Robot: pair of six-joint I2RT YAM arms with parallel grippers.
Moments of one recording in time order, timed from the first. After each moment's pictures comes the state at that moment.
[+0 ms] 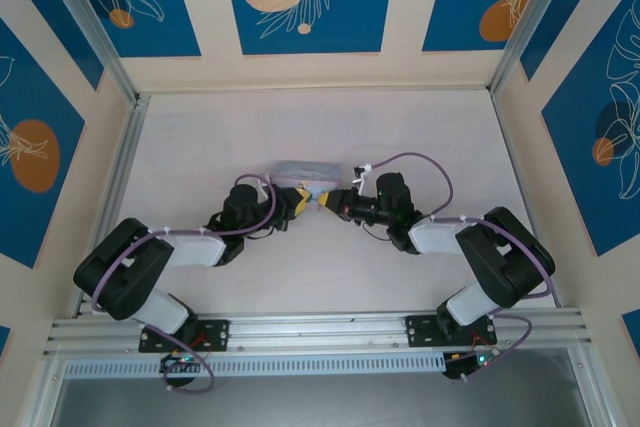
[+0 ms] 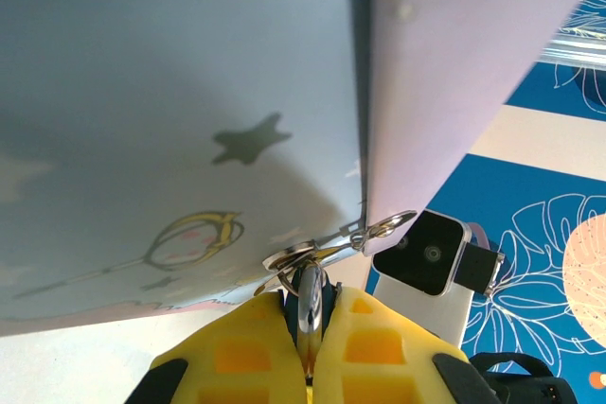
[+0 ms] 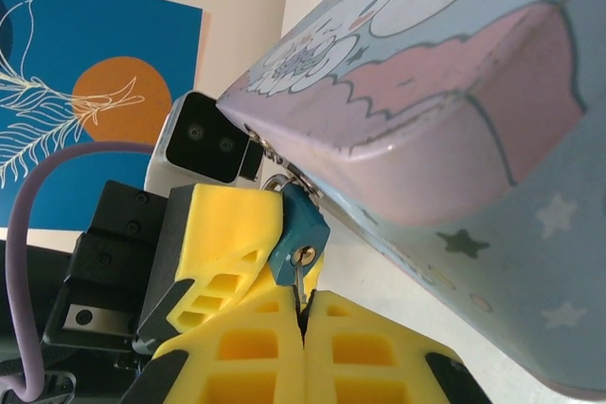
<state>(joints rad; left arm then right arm) -0.62 1.50 0.46 0.77 0.32 -1.59 0.56 1.53 0.50 0.71 -0.59 1.12</state>
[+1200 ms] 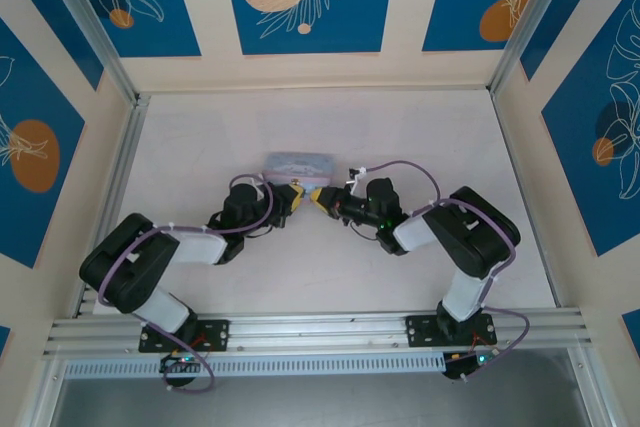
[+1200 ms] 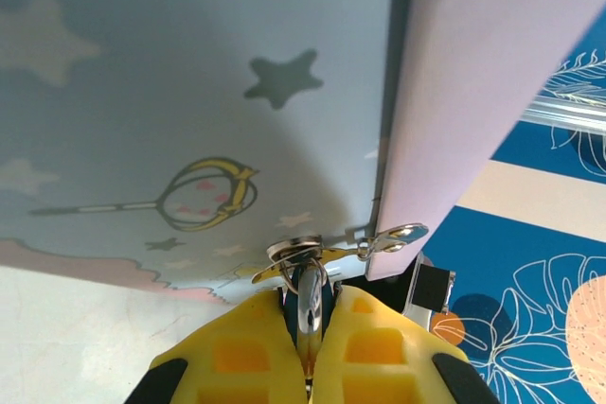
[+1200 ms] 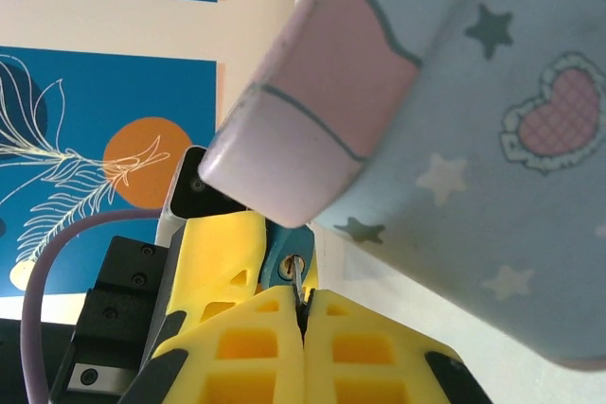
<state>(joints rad) -0.61 1.54 0.46 0.79 0.23 -1.62 0.61 1.76 0.52 1.03 -0.49 1.35</state>
